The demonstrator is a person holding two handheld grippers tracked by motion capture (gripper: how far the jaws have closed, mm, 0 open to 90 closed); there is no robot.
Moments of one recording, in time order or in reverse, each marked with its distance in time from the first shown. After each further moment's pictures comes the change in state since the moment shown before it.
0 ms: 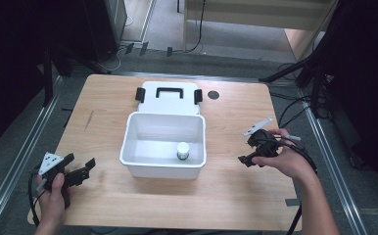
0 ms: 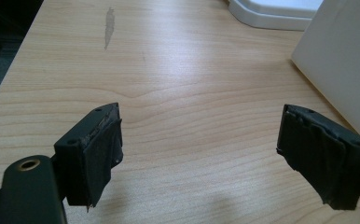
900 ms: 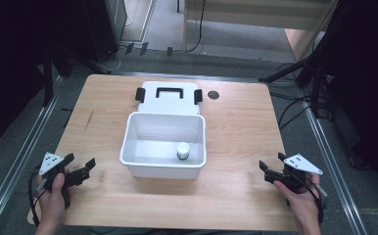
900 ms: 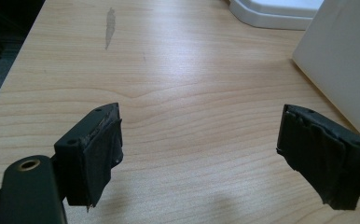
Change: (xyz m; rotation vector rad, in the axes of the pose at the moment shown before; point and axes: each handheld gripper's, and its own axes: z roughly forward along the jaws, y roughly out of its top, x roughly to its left) left arm -0.001 0.000 0.000 -0.001 0.005 0.000; right arm 0.001 -0.137 0.017 -0.624 -0.228 0.376
